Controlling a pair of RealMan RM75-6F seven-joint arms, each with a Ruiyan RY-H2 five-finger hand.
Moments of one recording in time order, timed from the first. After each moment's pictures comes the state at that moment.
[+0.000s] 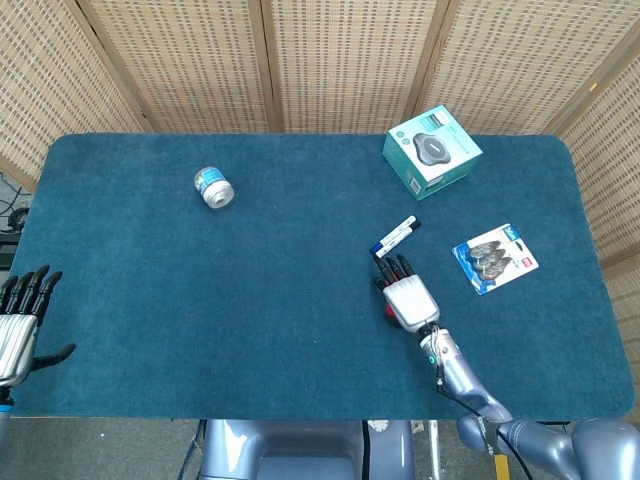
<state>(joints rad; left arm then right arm) -0.11 -1.12 -0.04 -1.63 1.46 1.45 0.14 0.61 -1.76 0.13 -1.09 -1.37 1.00 -0.40</state>
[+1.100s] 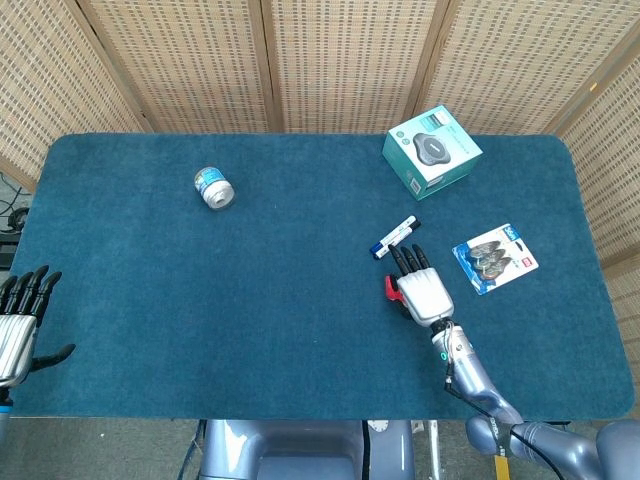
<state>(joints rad) -0.11 -1.12 -0.04 -1.62 1.47 1.45 0.13 0.60 -1.66 0.15 -1.23 -1.31 1.04 -0.40</state>
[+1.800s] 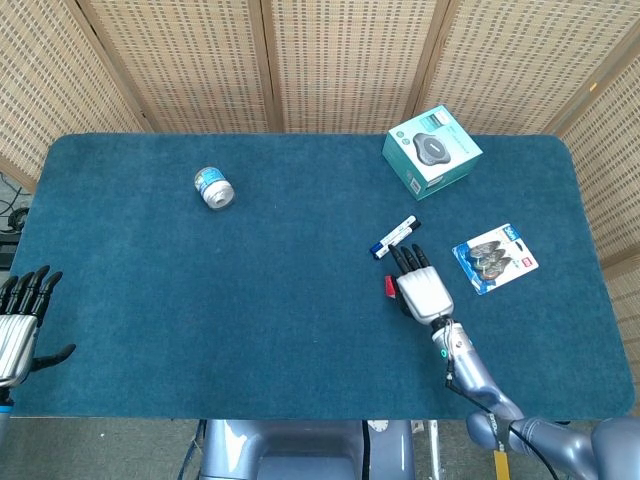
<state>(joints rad) -0.11 -1.12 -0.04 -1.62 1.47 1.45 0.13 0.62 -1.68 0.15 -1.17 -1.31 1.03 -0.36</state>
